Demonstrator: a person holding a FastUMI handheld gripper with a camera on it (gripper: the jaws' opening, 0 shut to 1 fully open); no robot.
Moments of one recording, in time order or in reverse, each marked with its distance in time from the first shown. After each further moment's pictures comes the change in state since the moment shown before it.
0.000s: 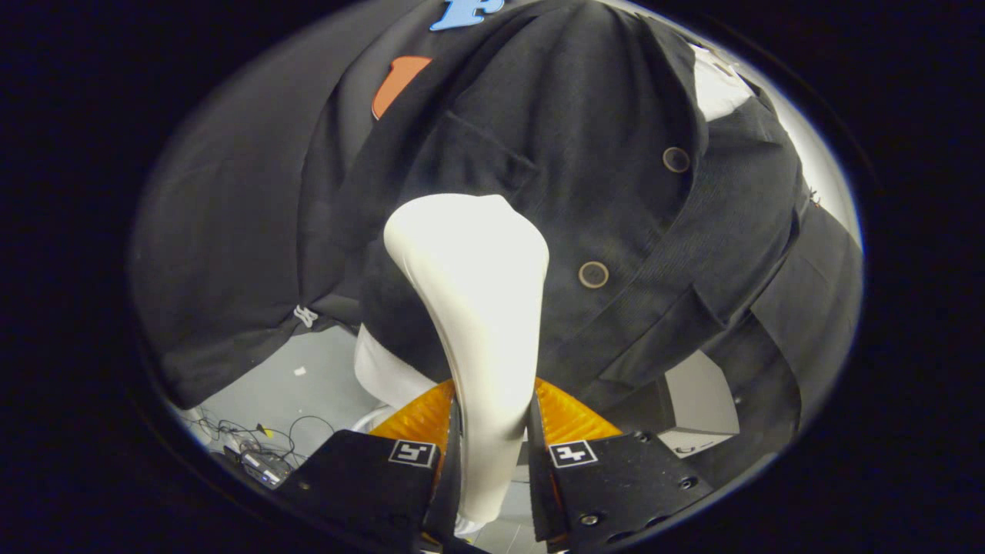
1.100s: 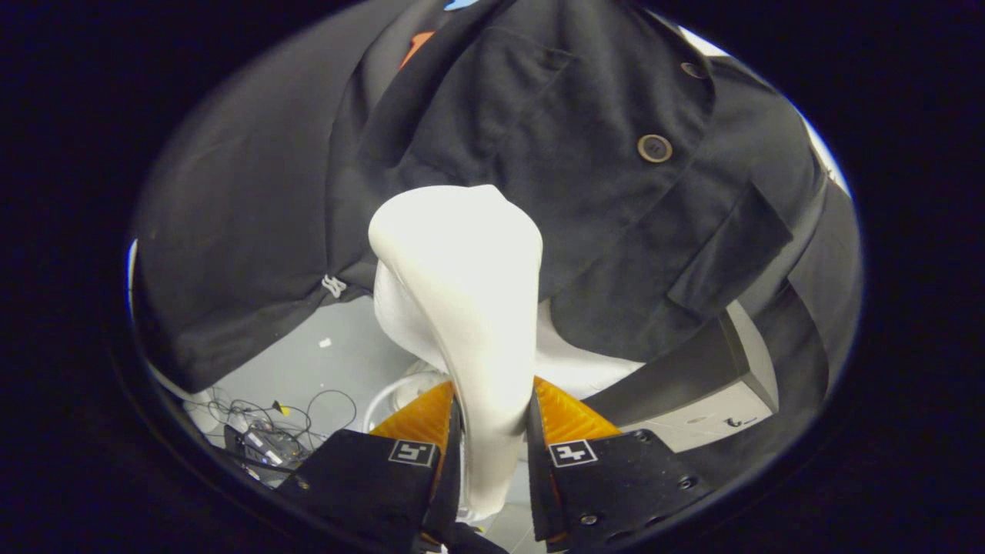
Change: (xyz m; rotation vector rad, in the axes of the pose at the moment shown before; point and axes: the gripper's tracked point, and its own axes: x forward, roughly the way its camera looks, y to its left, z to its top) arm 0.014 0.017 -0.085 0.050 0.044 0.142
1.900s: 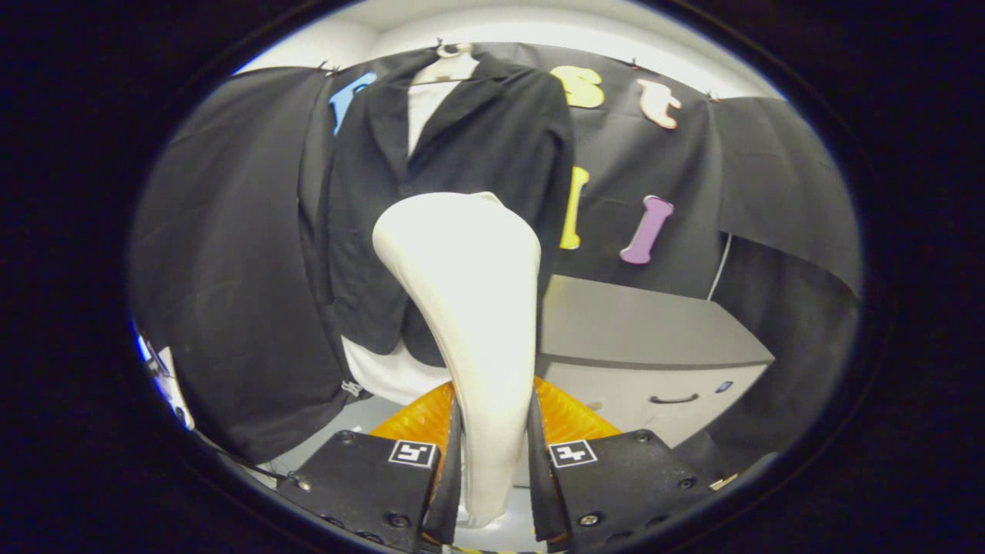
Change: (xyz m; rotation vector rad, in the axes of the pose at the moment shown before) arm -0.182 -0.234 -0.057 0.358 -0.317 0.034
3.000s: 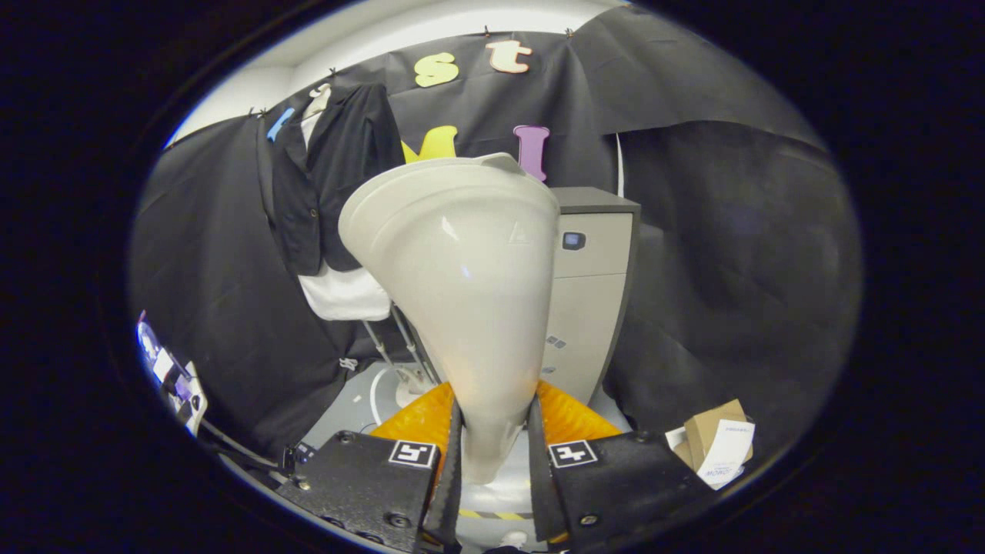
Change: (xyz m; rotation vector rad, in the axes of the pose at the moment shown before) arm -0.163 -0.254 -0.224 0.219 0.101 0.016
